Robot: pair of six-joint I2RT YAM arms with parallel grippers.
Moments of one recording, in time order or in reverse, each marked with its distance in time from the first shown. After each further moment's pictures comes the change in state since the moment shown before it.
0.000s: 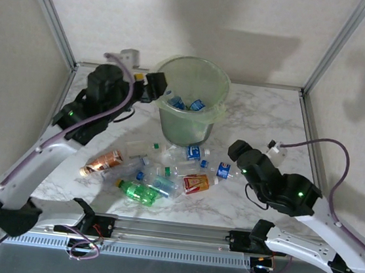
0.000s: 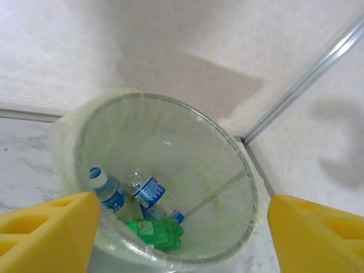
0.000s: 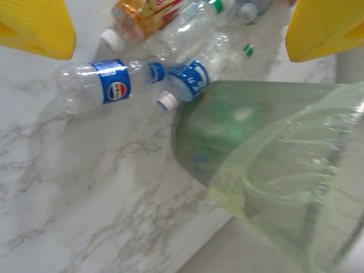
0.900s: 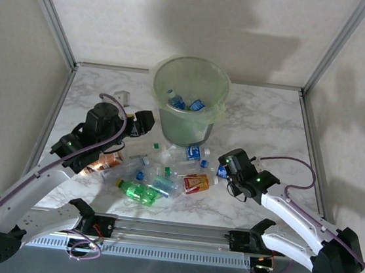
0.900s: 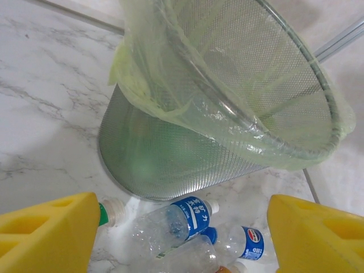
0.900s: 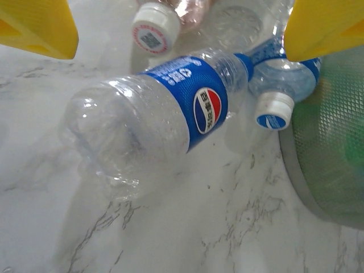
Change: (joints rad) left arm 0.041 -0.225 -0.464 0.042 0.108 -0.131; right arm -0.338 0.167 -0.473 0.506 -0.415 0.201
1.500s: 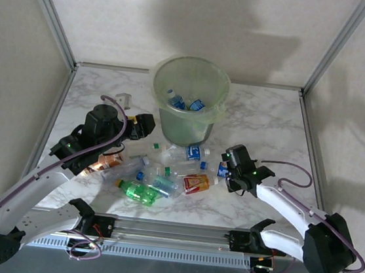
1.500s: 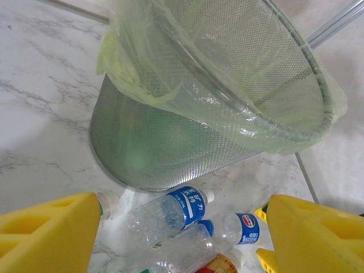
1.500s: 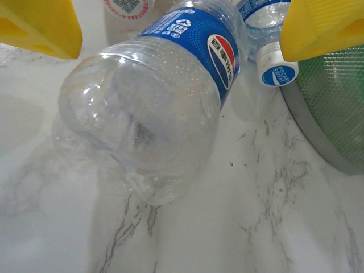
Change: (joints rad) left arm 0.000 -0.018 -0.020 0.004 0.043 0.019; right arm -0.085 0.121 -0.019 0.107 -0.084 0.158
